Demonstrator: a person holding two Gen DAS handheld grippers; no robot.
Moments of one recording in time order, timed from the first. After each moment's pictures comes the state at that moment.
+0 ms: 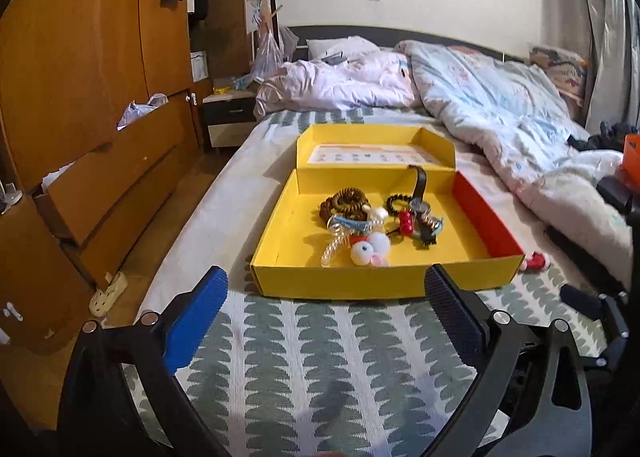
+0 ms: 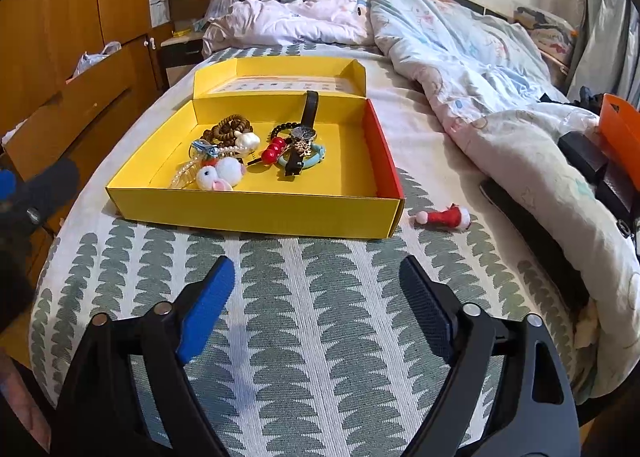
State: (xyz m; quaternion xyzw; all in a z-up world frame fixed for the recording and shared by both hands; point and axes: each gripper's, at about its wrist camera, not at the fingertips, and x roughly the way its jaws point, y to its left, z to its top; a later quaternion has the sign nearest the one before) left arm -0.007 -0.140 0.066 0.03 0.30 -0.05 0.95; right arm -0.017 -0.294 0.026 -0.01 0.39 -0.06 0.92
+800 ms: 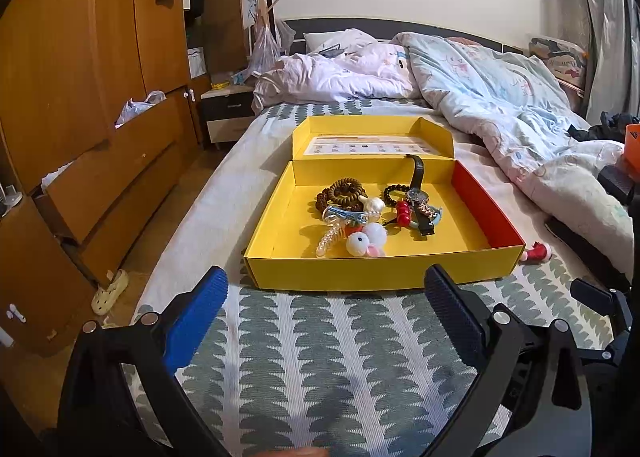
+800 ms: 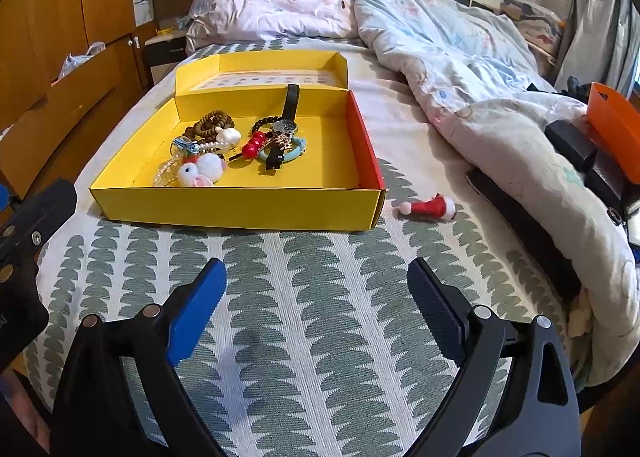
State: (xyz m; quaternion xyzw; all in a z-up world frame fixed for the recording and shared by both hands) left arm -0.008 -0.150 0.063 0.03 0.31 -0.05 0.95; right arm -0.017 -0.306 0.020 -0.01 0.40 -0.08 0.91
